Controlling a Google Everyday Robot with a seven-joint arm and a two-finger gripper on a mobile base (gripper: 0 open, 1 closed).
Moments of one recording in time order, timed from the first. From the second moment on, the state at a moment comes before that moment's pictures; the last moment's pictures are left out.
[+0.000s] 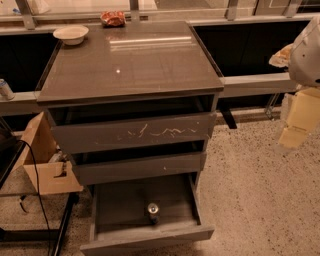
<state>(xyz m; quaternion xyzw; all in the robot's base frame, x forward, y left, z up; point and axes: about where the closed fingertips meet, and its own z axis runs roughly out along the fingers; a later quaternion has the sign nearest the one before) 0.438 -0.217 0.976 -0.60 0.78 -0.03 0.16</state>
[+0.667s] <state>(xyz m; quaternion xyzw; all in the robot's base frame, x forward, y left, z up) 0.436 -0.220 0.962 -0.60 0.78 -0.03 0.17</state>
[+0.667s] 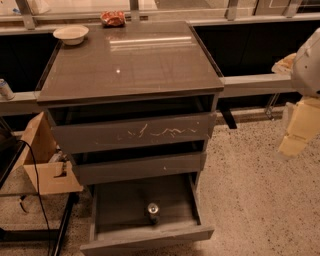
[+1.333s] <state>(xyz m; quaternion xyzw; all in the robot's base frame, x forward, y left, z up) 0.428 -0.231 0.886 -0.58 0.80 0.02 0.18</state>
